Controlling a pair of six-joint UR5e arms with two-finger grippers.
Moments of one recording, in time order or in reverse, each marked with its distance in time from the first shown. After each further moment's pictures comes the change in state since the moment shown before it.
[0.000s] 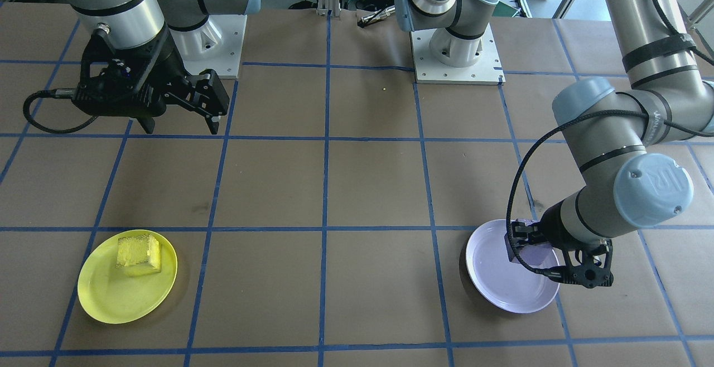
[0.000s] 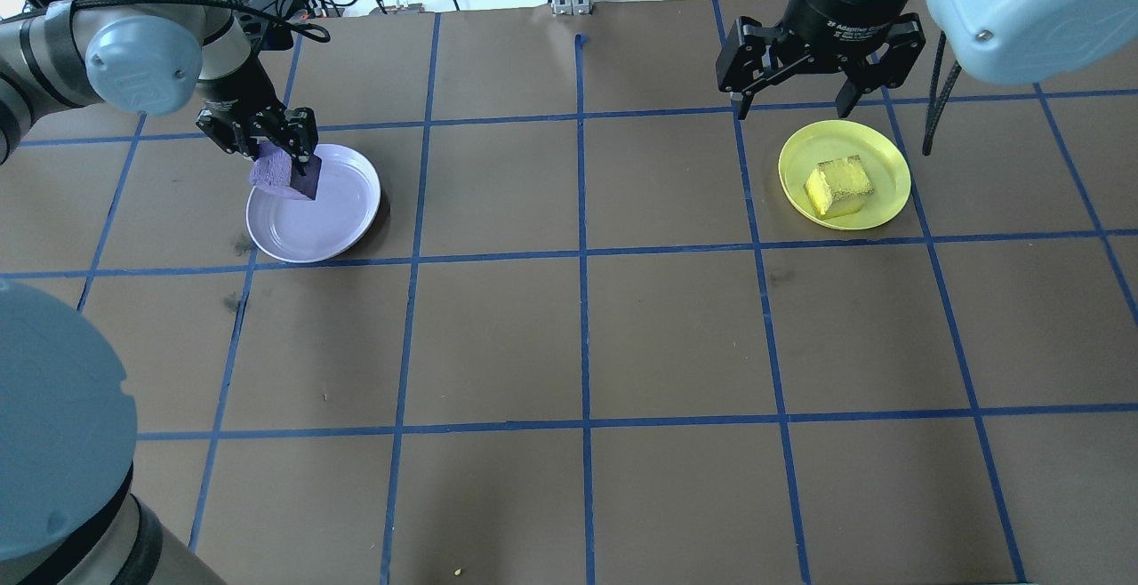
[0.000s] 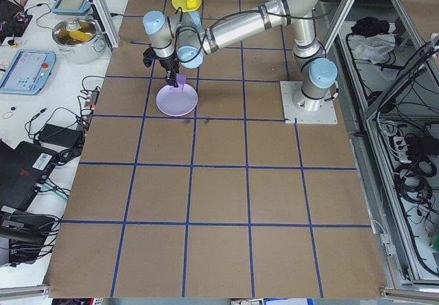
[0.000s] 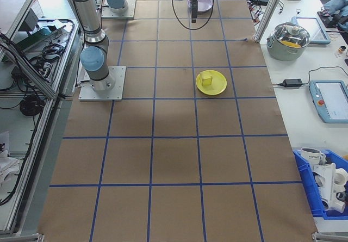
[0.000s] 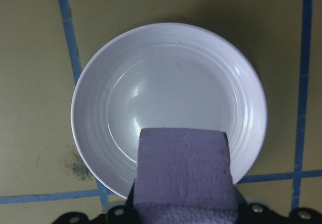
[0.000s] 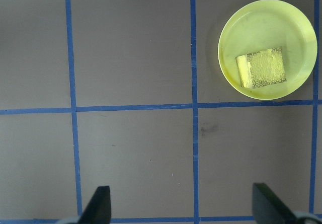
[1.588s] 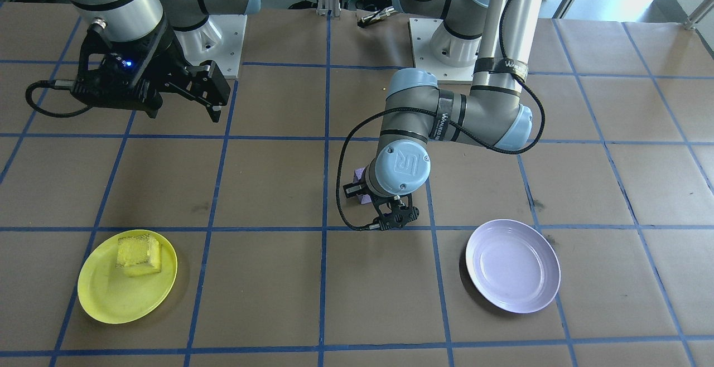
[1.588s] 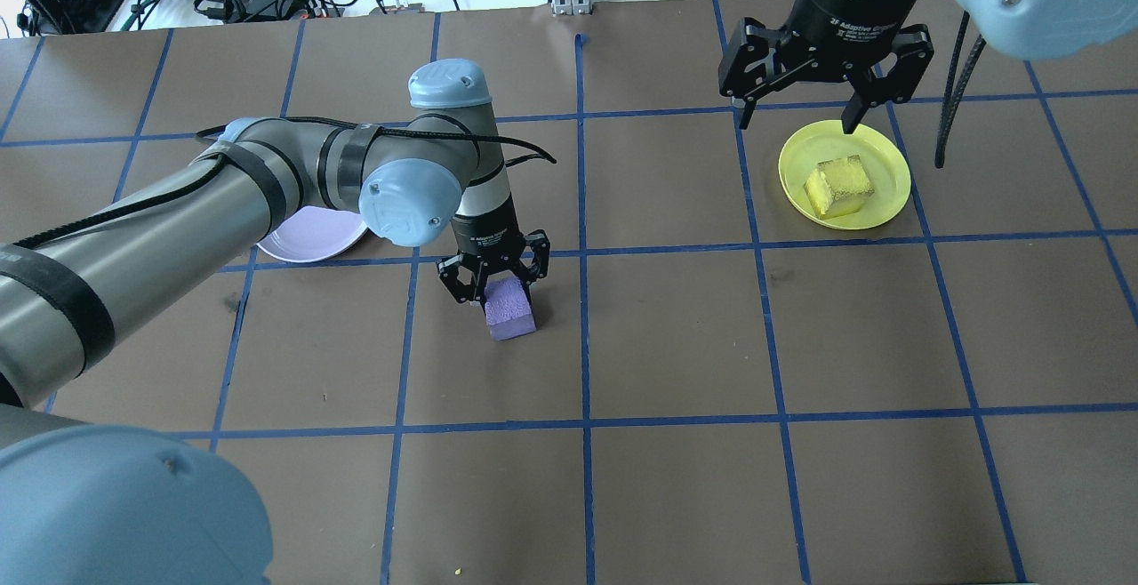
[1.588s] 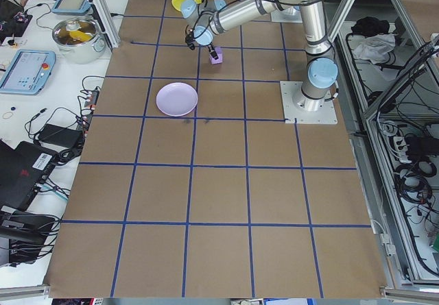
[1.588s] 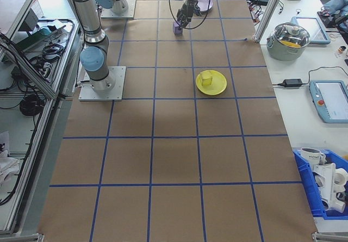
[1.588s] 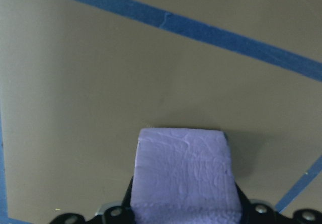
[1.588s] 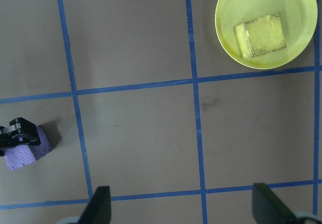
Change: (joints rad) left arm -0.417 -0.013 -0.235 0.001 -0.181 -0.801; right arm -0.002 0.007 -0.040 0.114 0.015 0.068
